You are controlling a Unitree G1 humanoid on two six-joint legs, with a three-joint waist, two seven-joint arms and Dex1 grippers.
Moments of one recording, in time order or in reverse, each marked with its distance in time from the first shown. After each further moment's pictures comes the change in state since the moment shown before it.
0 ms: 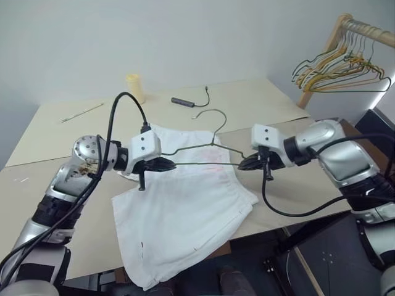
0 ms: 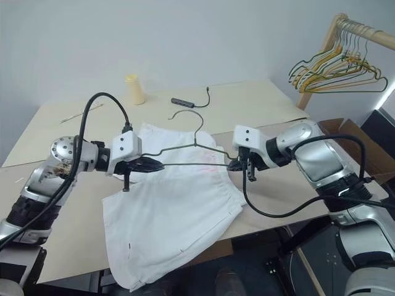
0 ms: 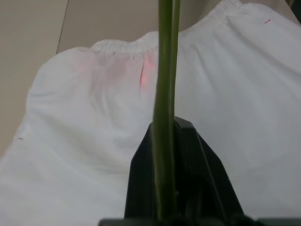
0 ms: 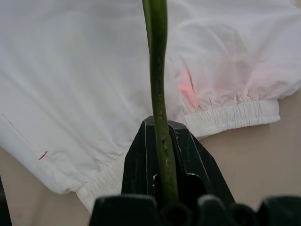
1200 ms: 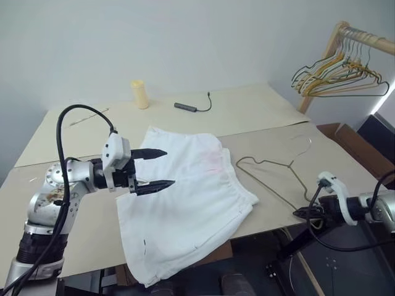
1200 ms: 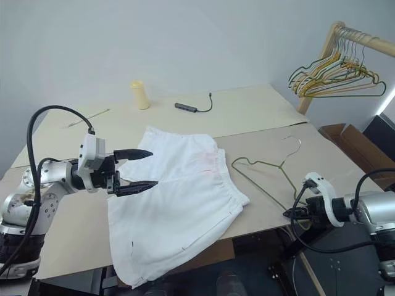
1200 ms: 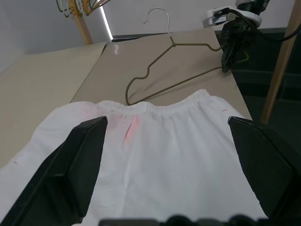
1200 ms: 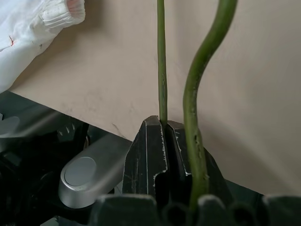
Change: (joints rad) left arm 0.295 -0.051 0.302 -0.214 -0.317 0.069 0.064; right arm 0.529 -0.167 -0.390 0.140 0.219 0.545 -0.055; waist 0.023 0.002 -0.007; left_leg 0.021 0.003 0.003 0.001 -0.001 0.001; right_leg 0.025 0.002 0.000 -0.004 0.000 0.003
